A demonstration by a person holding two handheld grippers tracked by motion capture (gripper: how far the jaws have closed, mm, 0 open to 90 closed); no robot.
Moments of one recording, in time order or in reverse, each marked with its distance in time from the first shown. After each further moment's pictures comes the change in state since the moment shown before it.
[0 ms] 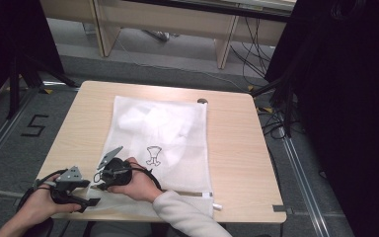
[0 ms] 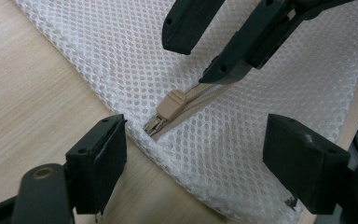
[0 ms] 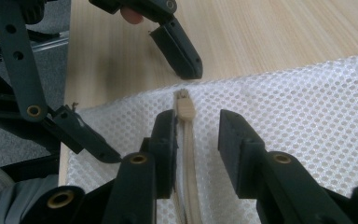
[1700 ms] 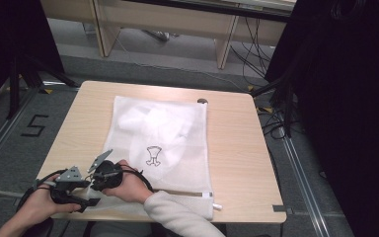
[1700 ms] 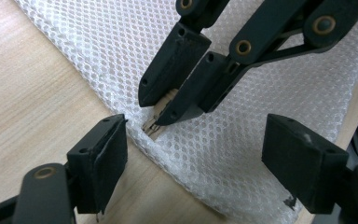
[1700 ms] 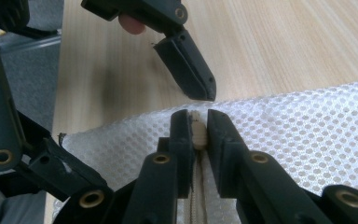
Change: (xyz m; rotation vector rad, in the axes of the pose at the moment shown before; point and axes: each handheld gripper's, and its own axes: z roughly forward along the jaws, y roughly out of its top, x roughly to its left) left arm -0.001 -0.001 0.000 -0.002 -0.016 -0.032; right arm 0.007 0.011 0.025 0.006 0.001 -0.030
